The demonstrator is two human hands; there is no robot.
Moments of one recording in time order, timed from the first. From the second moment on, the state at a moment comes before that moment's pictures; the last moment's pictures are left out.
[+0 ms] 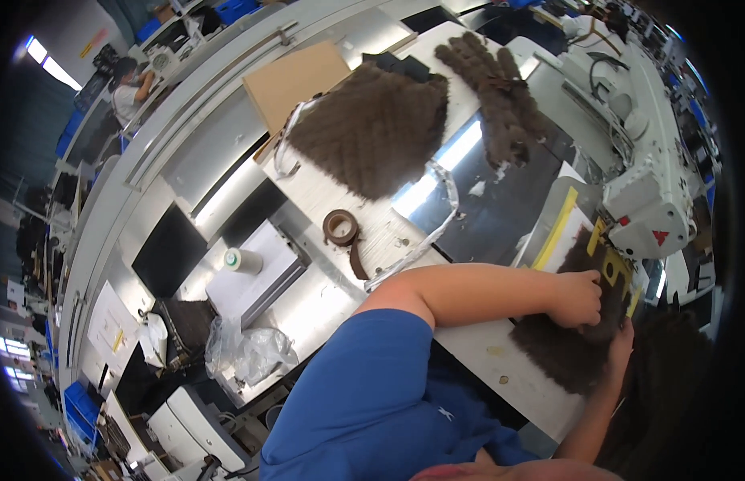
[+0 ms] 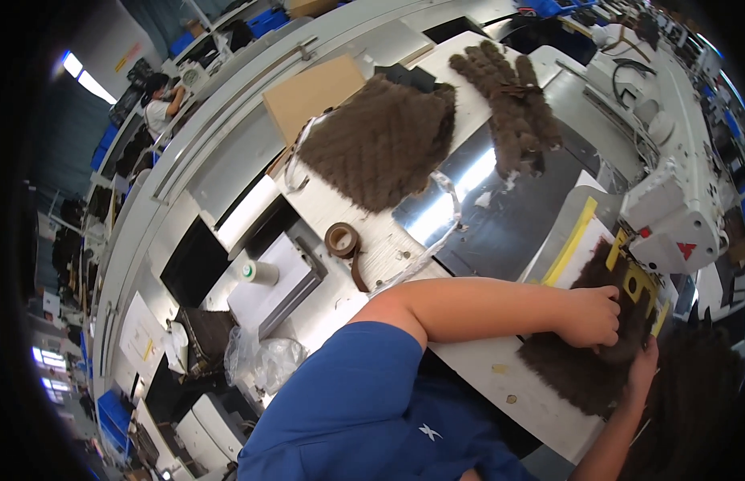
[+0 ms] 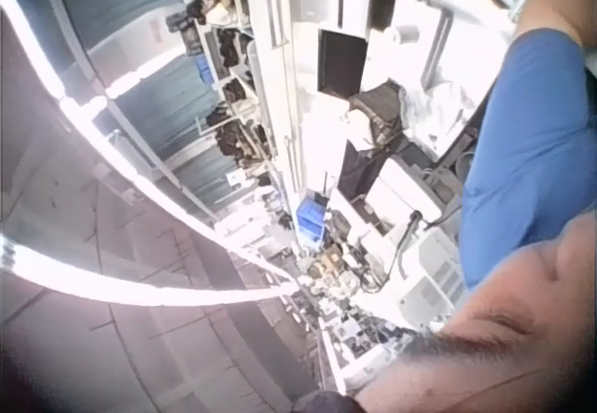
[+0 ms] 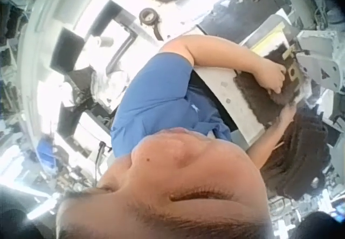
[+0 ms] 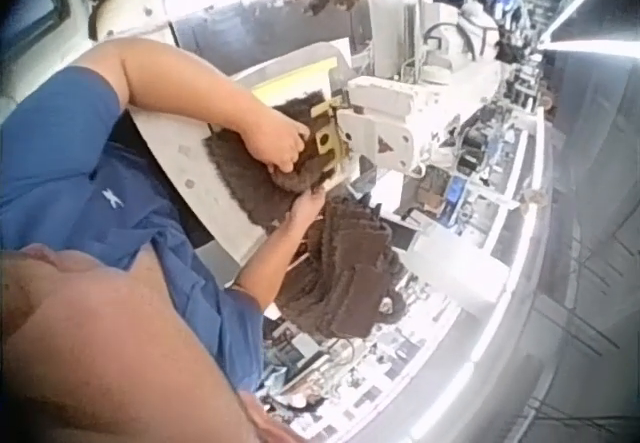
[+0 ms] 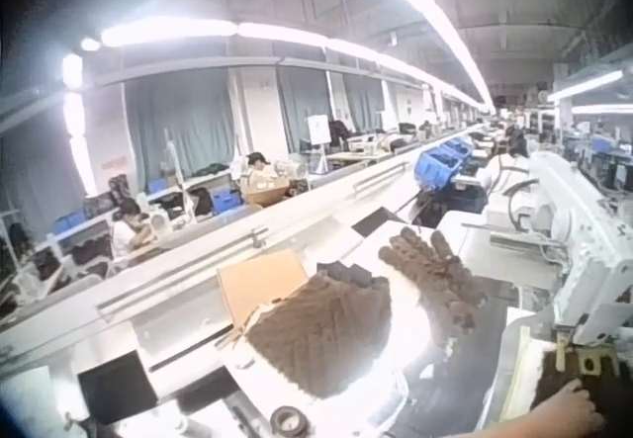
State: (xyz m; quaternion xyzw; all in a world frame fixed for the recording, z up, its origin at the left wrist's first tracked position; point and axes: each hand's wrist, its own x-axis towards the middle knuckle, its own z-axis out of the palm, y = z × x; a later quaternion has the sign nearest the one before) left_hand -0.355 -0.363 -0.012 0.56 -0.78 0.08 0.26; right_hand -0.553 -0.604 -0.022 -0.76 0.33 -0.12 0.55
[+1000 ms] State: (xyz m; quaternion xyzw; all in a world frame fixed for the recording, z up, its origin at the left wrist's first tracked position) left_hand -0.349 -0.365 0.014 0.64 -0.71 -0.08 0.27; right_hand -0.626 -0.684 0.118 -0.81 0.41 -0.40 0.11
